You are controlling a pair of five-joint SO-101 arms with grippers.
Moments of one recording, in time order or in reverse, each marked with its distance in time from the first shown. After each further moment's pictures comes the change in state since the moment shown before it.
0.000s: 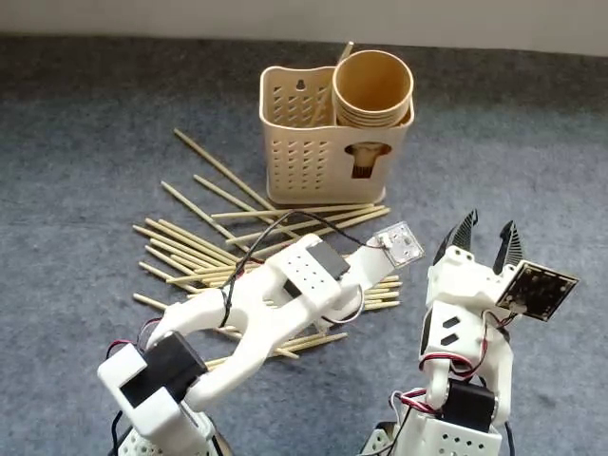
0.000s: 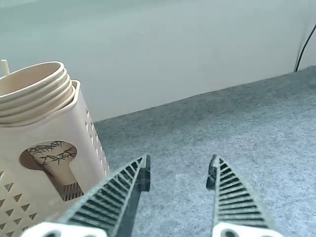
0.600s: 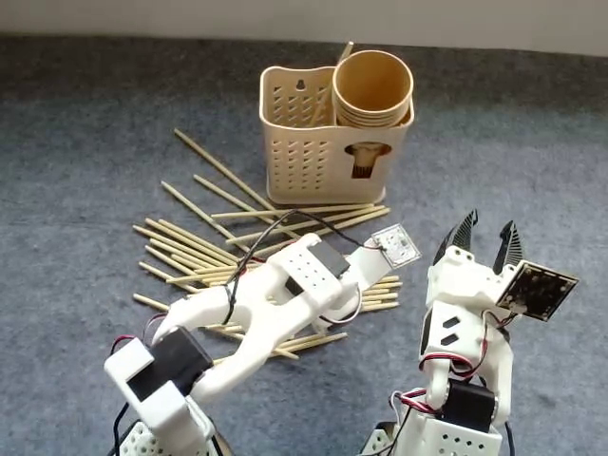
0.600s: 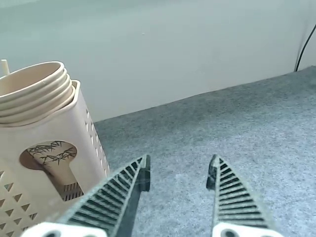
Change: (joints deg) left arm -0.9 2.1 -0.3 0.5 -0.1; right arm 0.0 0.0 0.0 0.0 0.0
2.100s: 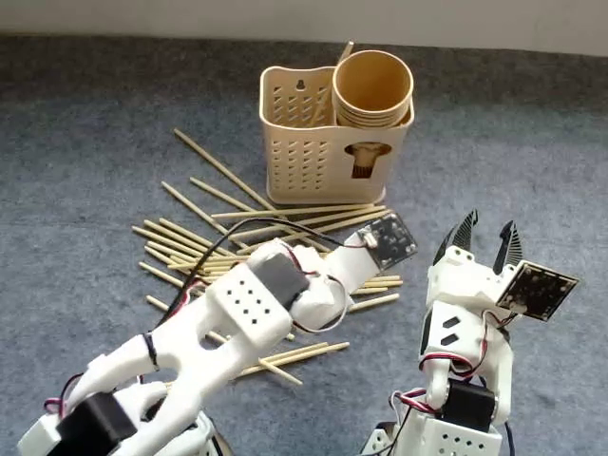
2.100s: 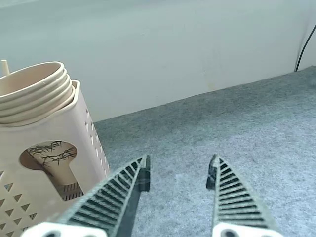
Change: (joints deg) left arm 0.2 -28.3 8.4 3.1 0.0; right arm 0.0 0.0 0.0 0.0 0.0
